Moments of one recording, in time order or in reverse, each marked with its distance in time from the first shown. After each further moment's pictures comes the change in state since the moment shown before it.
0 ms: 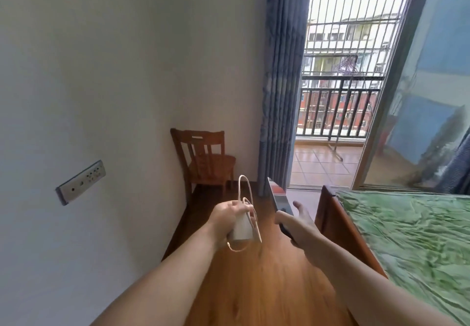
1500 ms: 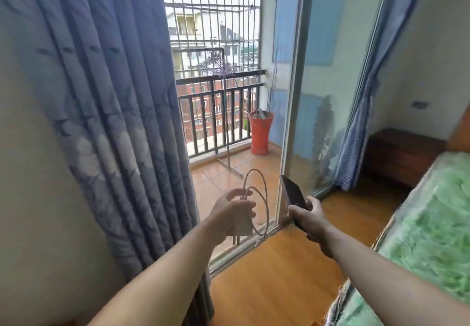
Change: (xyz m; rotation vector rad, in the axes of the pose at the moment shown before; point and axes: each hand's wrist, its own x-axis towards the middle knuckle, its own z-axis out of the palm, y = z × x) left_hand 1.062 0.210 0.323 0.251 -0.686 -0.030; right_hand 0.943 -0.106 -0.305 0.178 0.620 0.151
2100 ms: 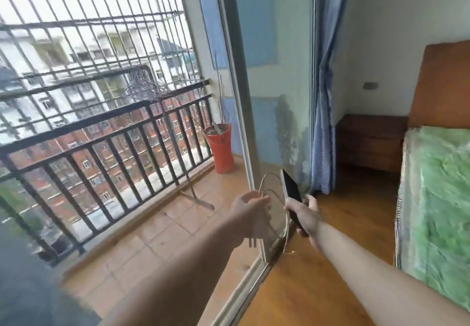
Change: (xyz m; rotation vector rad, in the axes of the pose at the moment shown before) left_hand 0.370 0.081 0.148 0.181 -0.206 -0.038; right_hand 0.331 -0.050 -0.105 0.323 0.324 0.089
